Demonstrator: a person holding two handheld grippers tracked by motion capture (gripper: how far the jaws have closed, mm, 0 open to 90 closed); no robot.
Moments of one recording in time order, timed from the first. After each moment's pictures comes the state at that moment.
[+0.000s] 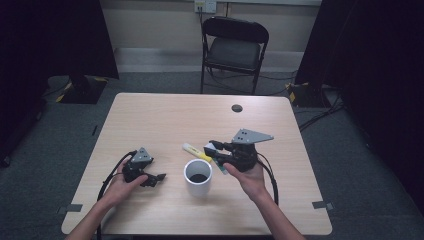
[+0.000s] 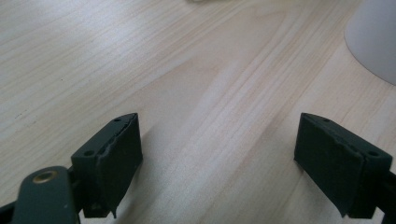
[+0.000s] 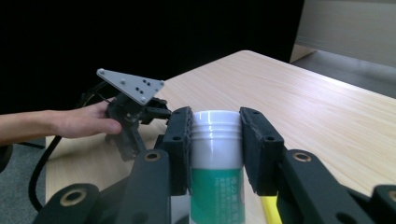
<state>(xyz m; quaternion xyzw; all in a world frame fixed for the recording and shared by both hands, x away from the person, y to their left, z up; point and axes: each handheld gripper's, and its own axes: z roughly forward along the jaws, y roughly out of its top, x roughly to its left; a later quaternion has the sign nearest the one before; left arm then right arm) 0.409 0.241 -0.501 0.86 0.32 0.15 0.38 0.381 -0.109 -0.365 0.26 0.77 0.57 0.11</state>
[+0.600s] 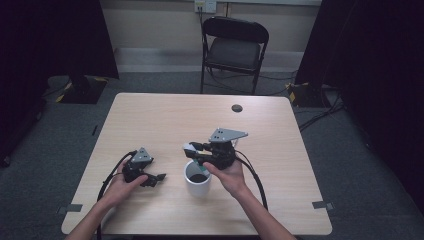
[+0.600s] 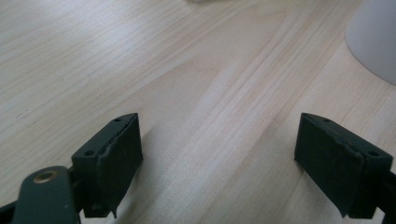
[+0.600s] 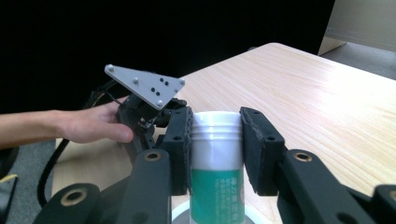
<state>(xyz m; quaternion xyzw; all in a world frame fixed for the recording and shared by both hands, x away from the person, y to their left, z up) 0.409 0.241 -0.501 0.86 0.32 0.15 0.38 0.396 -0.060 -0.382 0.24 0.78 0.57 0.08</state>
